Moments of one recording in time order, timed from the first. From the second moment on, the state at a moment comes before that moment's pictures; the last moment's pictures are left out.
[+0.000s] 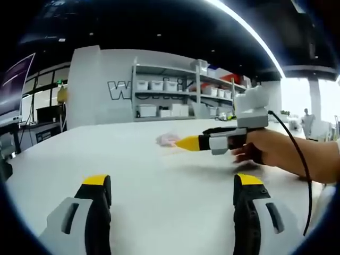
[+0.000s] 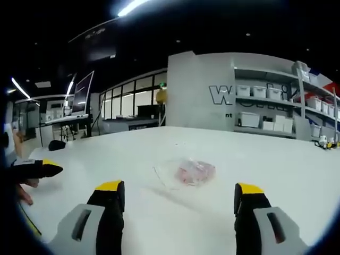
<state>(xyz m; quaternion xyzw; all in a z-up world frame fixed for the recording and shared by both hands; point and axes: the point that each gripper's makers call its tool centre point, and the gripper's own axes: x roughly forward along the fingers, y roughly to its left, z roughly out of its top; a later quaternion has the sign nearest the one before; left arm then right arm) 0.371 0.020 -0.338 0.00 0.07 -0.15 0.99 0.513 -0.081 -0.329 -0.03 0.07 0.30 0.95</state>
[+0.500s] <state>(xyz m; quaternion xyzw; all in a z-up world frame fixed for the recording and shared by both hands) 0.372 0.020 -0.339 0.00 0.07 -0.15 0.99 0.511 -0.081 -0.324 -0.03 0.07 0.30 0.95</state>
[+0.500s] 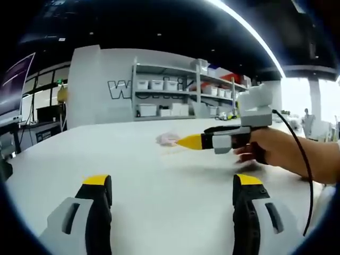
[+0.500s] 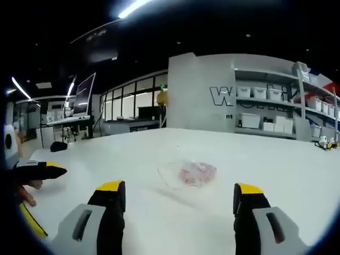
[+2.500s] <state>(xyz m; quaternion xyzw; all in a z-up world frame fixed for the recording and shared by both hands) 0.374 0.022 -0.340 0.01 0.07 -0.15 0.99 0.466 -0.097 -0.307 0.01 0.05 0.31 0.95</state>
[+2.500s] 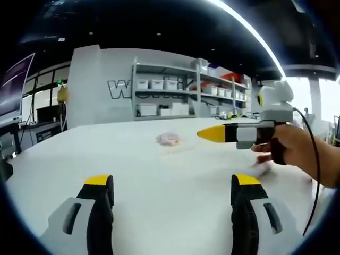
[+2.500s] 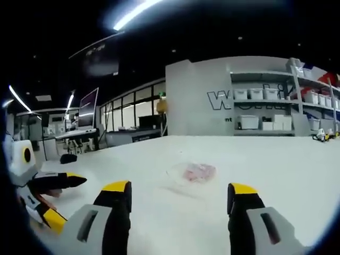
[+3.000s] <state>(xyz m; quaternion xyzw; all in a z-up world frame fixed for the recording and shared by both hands) 0.374 0.023 -0.340 0.01 0.07 -0.15 0.99 0.457 -0.101 -0.308 0.02 0.05 0.31 0.95</state>
